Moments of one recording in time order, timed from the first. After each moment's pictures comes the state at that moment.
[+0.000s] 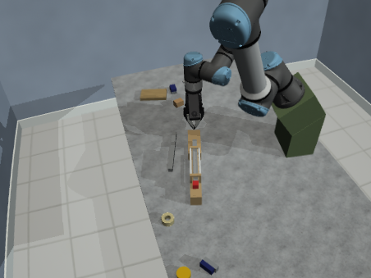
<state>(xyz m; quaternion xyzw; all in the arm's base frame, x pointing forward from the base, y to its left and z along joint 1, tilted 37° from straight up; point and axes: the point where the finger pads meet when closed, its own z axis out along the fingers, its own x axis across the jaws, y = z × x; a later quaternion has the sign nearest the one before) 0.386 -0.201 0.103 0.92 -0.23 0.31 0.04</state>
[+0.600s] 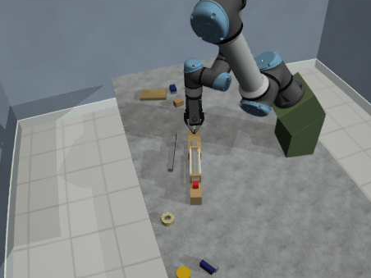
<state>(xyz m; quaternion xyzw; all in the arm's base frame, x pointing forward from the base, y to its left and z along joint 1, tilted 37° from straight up) 0.402 -0.208 0.078 0.92 -0.23 0.31 0.04</state>
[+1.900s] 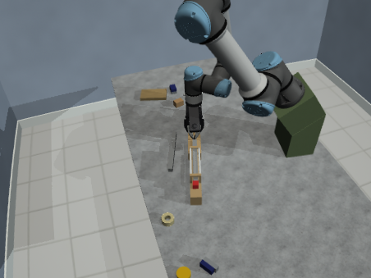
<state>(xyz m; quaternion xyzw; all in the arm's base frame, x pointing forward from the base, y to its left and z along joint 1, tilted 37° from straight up) 0.423 -0.209 0.053 0.92 -0.23 0.31 0.04</state>
